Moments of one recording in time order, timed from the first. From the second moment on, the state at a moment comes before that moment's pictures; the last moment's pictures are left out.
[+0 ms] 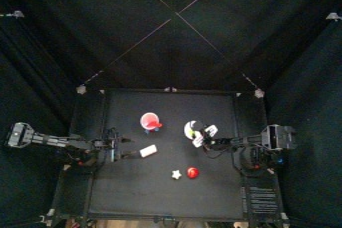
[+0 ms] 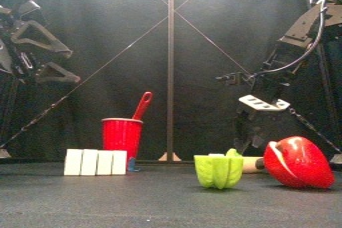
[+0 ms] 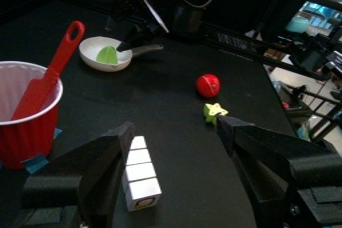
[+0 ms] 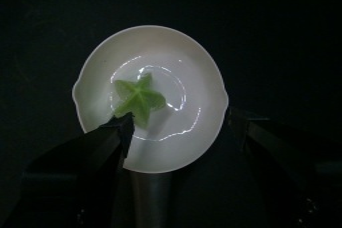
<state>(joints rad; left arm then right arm) -0.03 -0.76 1.39 -0.23 -0.49 -0.06 -0.10 -0.06 0.86 -1.13 0.66 1.60</state>
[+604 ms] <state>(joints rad) -0.03 -0.76 1.40 -0.23 -0.49 -0.06 0.13 -0.21 0.84 -1.15 0.48 1.60</state>
